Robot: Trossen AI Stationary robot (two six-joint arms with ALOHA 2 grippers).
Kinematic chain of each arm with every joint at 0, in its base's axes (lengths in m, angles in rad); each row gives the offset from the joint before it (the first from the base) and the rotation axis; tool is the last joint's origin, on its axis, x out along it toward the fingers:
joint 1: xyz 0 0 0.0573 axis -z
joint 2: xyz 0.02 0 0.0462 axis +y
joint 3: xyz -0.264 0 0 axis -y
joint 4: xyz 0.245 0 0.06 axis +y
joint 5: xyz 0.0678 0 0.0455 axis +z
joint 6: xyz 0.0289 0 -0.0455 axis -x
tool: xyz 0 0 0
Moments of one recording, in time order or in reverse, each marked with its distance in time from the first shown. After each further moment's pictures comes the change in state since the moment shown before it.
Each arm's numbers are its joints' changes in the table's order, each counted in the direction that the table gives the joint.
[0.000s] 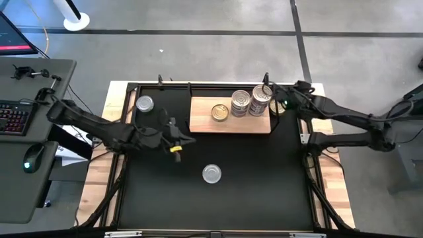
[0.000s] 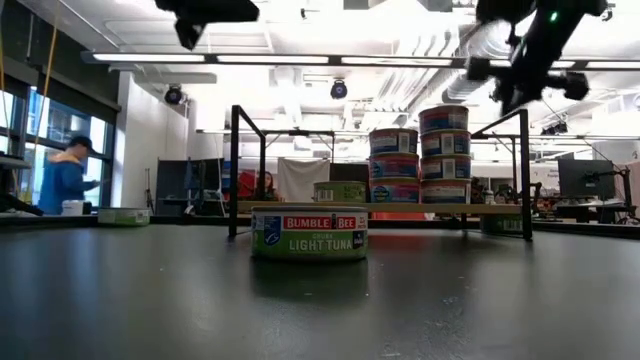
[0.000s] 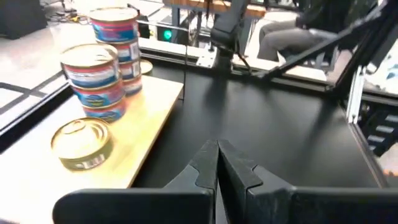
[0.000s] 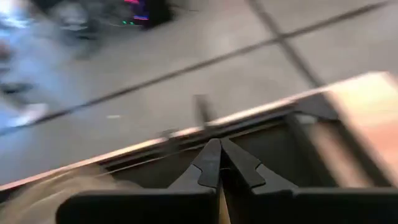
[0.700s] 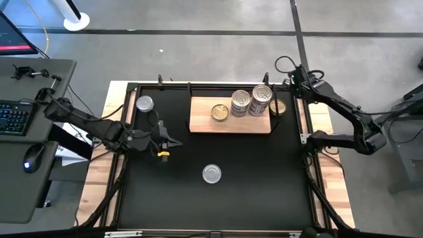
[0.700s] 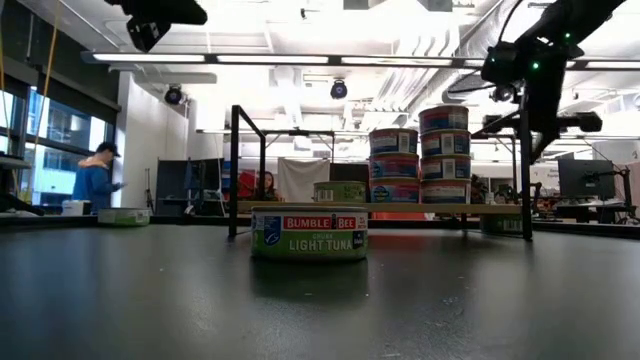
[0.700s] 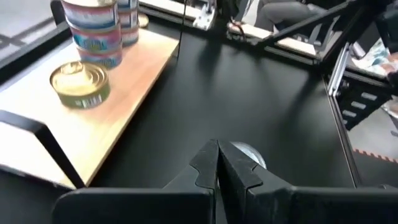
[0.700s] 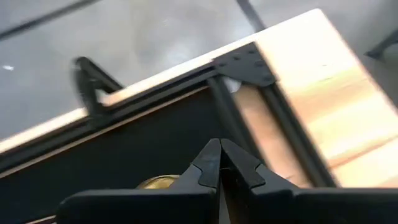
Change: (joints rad) left arm 0.079 -0.161 0.000 0.311 -0.002 0.206; right arm 0.596 0.171 -0.015 -0.043 0.439 0.307
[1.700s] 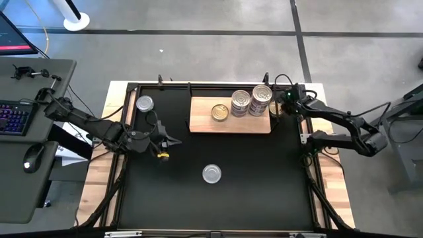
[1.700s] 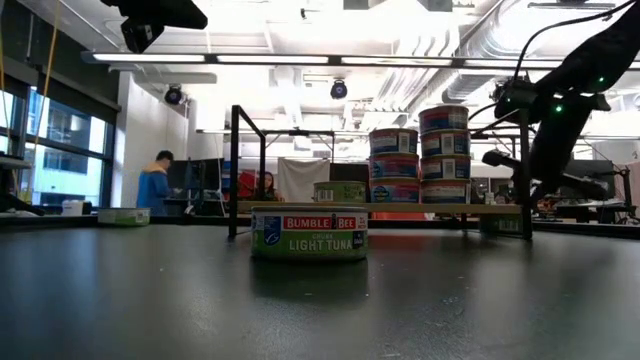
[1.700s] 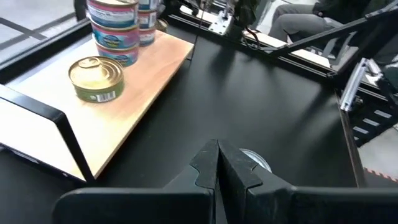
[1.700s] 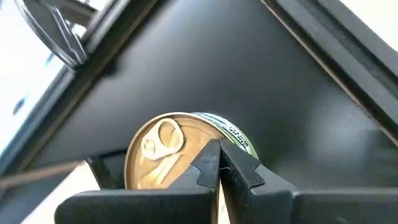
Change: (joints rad) left arm 0.020 0.000 0.000 0.017 0.078 0.082; right arm -0.030 -0.024 -0.400 -0.407 0.299 -0.390
